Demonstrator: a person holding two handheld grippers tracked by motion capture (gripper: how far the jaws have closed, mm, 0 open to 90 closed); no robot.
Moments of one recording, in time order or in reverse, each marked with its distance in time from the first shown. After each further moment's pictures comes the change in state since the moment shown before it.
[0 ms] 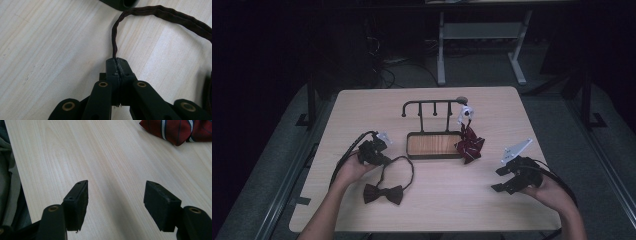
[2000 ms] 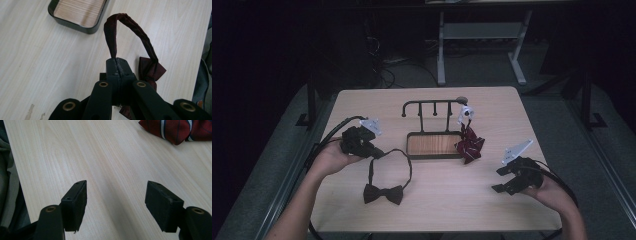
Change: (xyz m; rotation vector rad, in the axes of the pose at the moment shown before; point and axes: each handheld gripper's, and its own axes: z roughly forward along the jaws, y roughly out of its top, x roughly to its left) left arm -0.029 0.025 -0.104 -0.027 -0.061 0.154; right arm 0.000 -0.002 0.000 -0.008 -0.007 -0.001
